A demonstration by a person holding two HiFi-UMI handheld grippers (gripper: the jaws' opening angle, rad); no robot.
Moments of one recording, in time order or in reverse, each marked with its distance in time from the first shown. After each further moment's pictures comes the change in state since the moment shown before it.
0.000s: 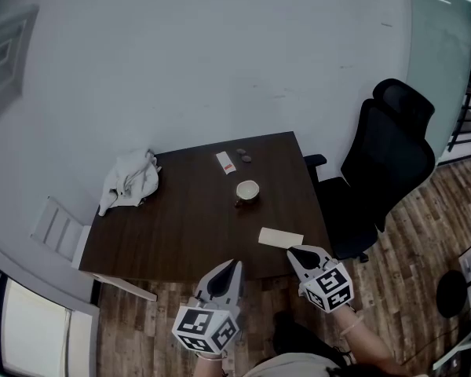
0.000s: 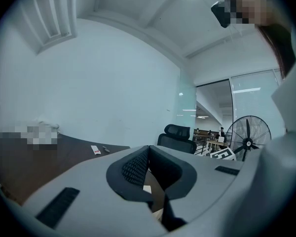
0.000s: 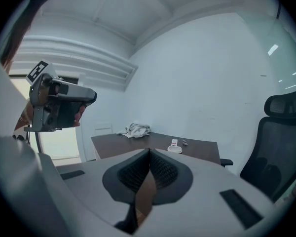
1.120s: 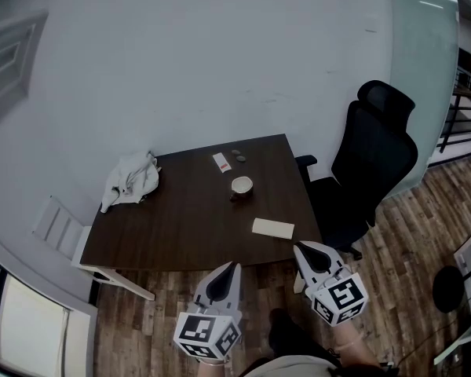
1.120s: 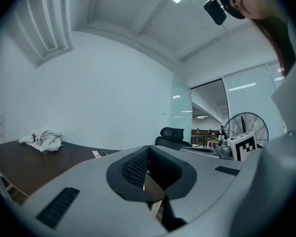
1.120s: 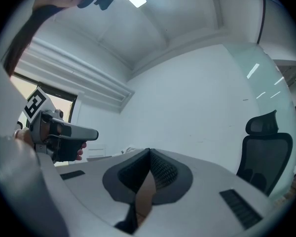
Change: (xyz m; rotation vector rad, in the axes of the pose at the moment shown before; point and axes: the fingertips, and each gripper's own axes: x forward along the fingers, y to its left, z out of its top) left arm -0.085 -0.071 -0.001 0.063 -0.054 0.013; right arm -0.134 0.059 0.070 0.007 -0.257 -0.105
